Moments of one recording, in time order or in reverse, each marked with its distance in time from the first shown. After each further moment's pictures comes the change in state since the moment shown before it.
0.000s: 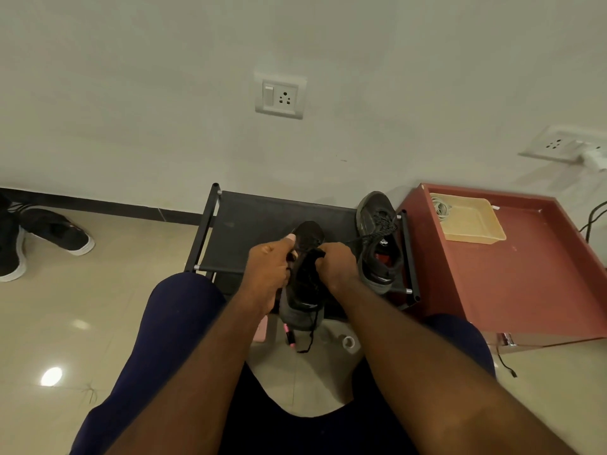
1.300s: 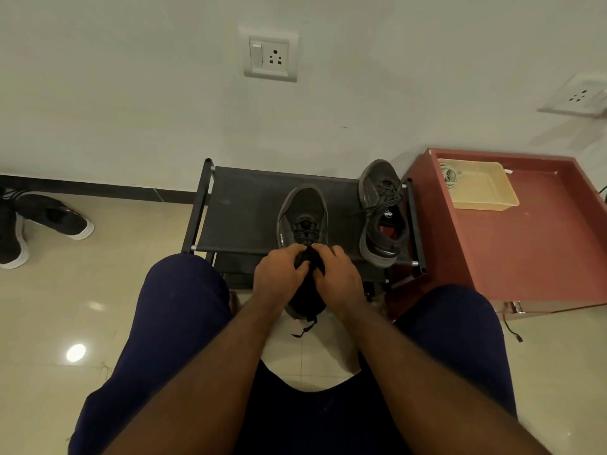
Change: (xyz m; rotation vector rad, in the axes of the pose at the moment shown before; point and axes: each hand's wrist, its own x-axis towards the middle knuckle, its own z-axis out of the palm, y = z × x) left_hand 0.032 -0.082 -0.004 1.163 0.038 0.346; right_hand -0.062 0.032 0.035 0.071 -0.004 -0.173
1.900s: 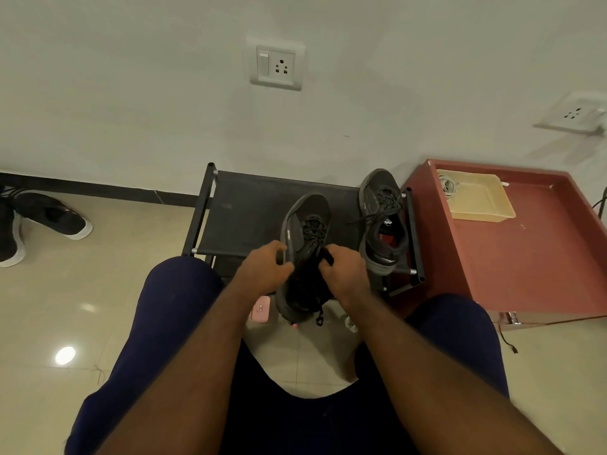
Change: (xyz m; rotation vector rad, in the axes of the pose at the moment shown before) left_hand 0.010 -0.012 -0.043 -0.162 -0.266 -0.173; right_hand 0.022 -0.001 -0.018 -0.019 0.012 0.123
